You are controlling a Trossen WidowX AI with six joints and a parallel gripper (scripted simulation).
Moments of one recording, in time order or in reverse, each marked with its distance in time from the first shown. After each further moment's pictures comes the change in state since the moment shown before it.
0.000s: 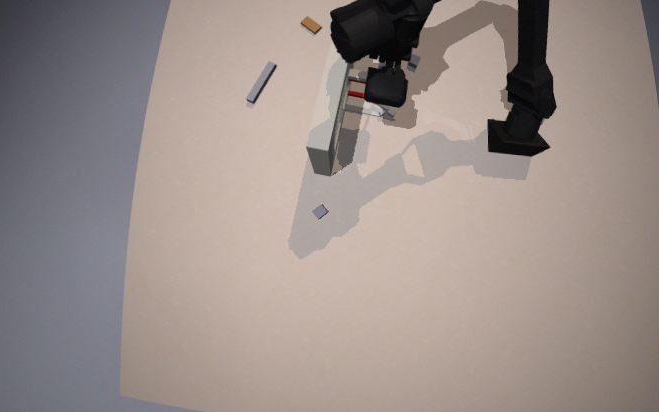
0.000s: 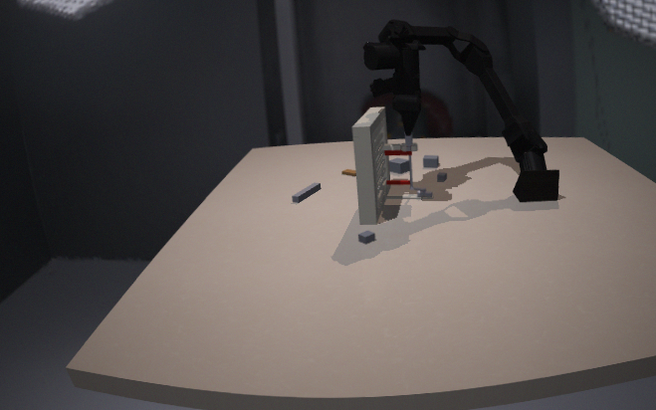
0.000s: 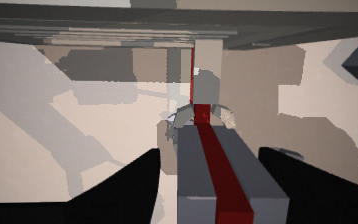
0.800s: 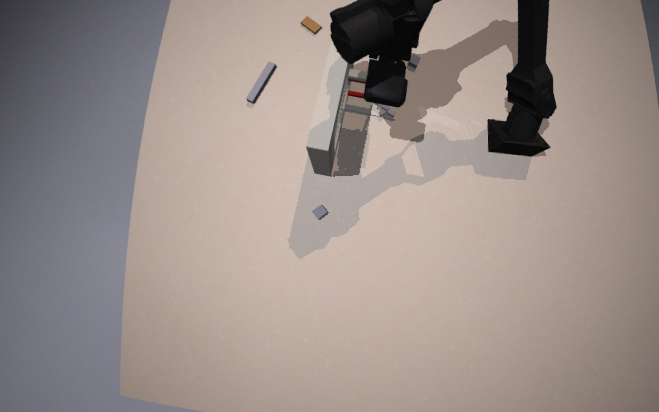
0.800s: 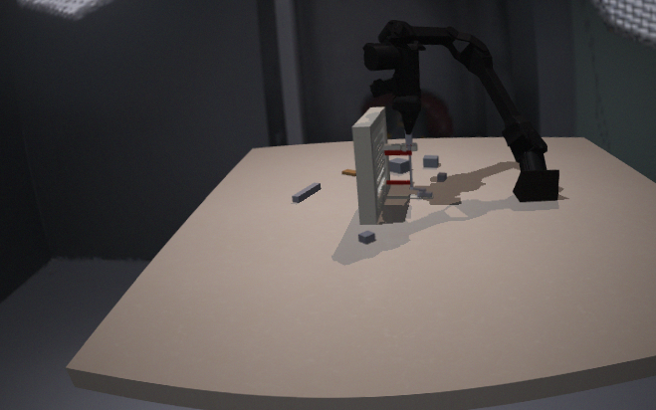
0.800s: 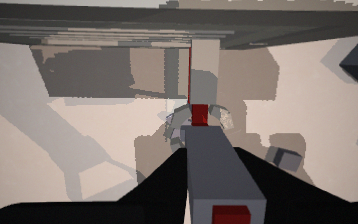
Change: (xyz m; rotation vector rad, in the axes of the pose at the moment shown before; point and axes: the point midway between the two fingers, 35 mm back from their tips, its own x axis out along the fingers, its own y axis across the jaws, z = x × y) arm 0.001 -0.001 0.000 0.002 0.003 -0.007
